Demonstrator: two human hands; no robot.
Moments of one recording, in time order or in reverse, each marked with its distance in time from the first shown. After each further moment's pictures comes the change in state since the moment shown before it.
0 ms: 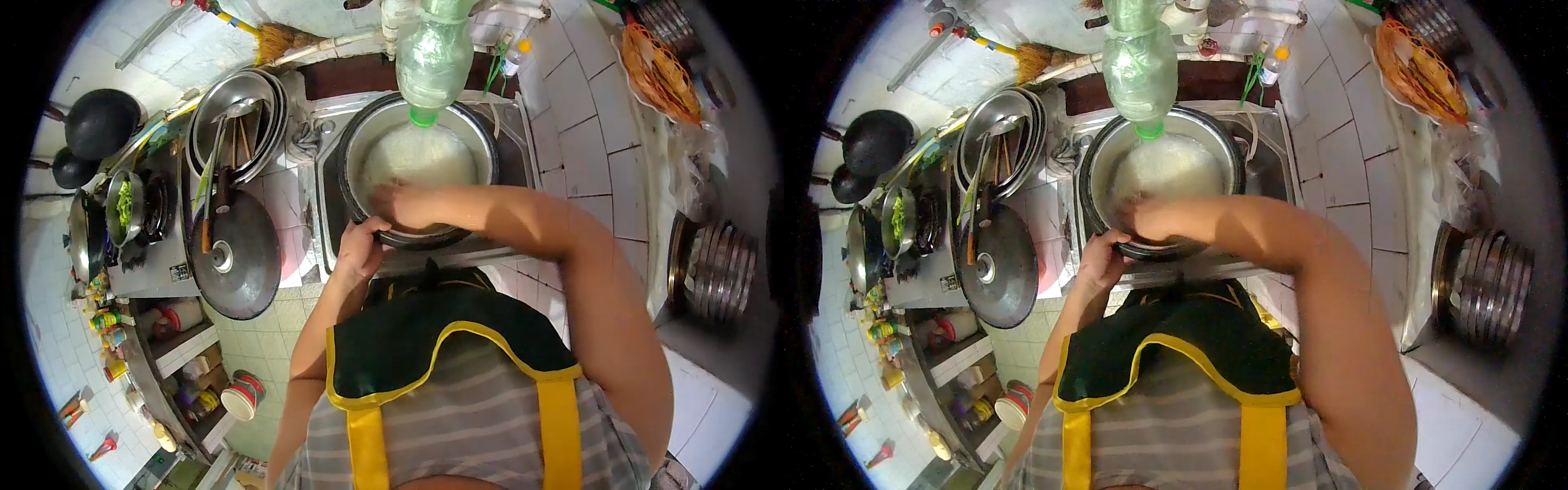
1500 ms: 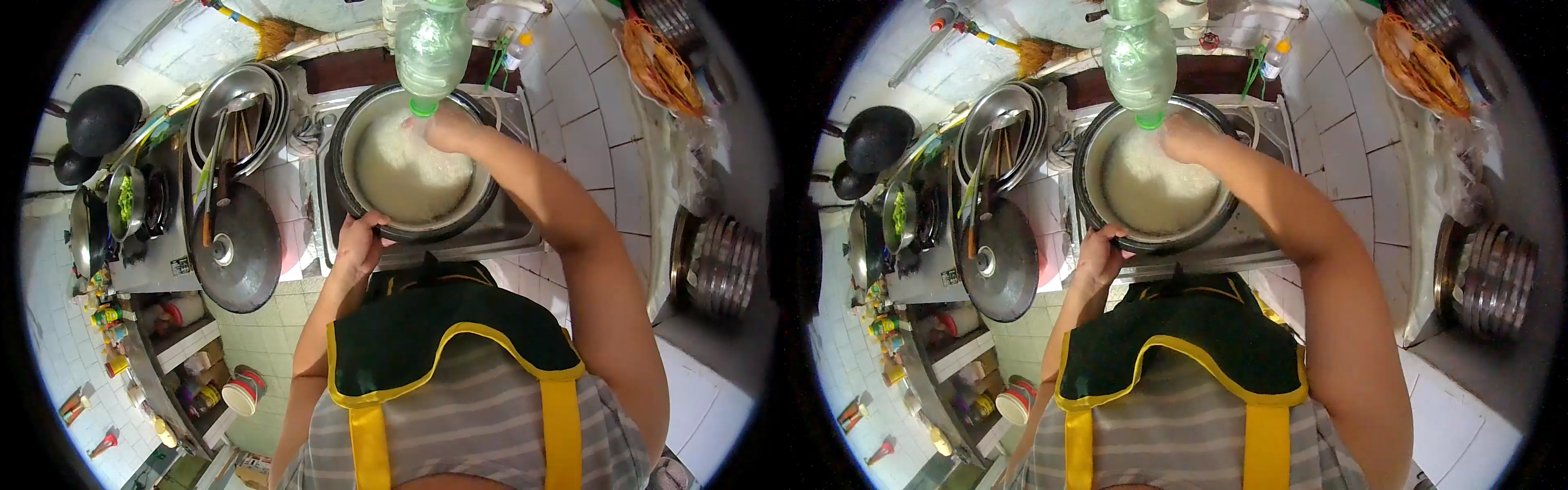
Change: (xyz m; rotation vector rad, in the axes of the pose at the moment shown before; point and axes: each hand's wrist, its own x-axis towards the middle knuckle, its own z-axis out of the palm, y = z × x) left_hand -0.015 0.003 0.013 -0.013 0.008 0.111; right_hand -0.025 0.078 -0.070 0.240 0.141 0.535
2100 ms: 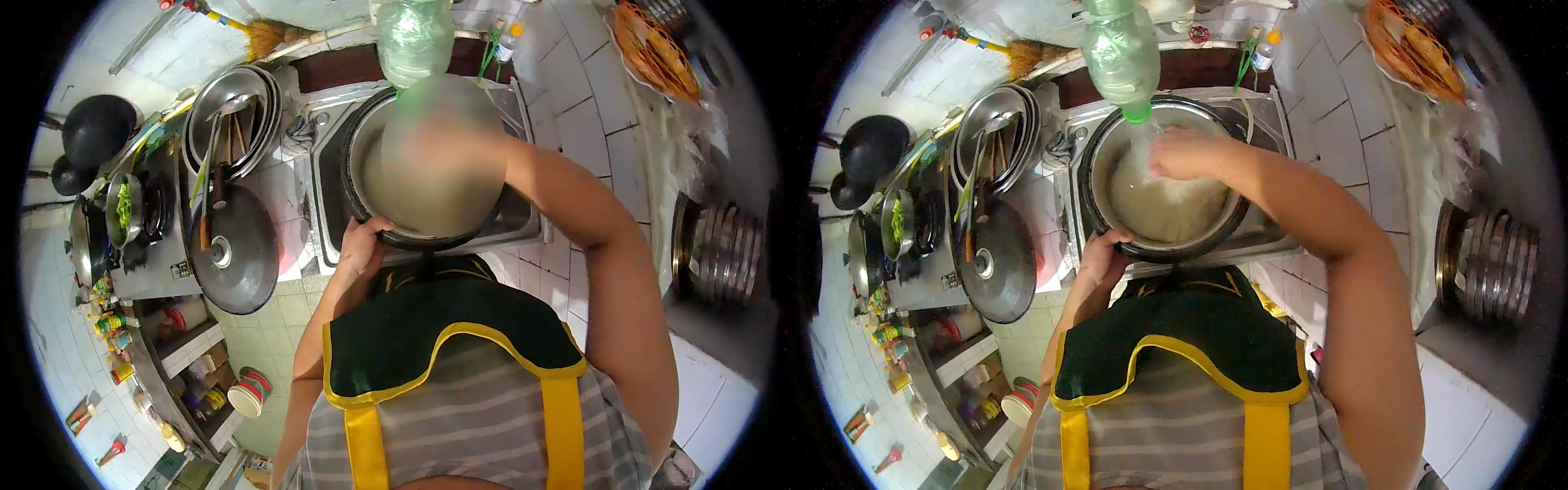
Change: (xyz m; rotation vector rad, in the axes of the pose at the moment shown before) left_hand -0.012 -0.009 0.008 0.079 -0.048 -0.031; right_hand -0.039 -0.029 -0.018 -0.151 -0.387 -0.167
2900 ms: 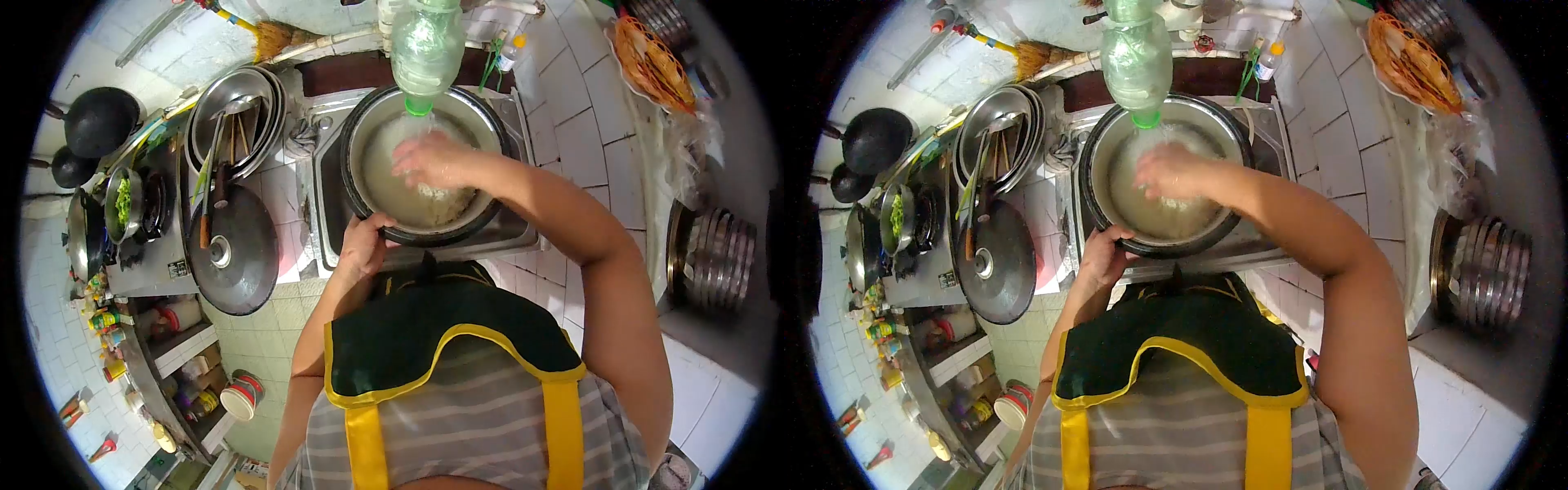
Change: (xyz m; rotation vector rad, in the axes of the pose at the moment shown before) left_hand 0.009 0.004 0.000 -0.031 -0.001 0.000; right_hand -0.007 -0.019 0.007 0.000 0.319 -0.223
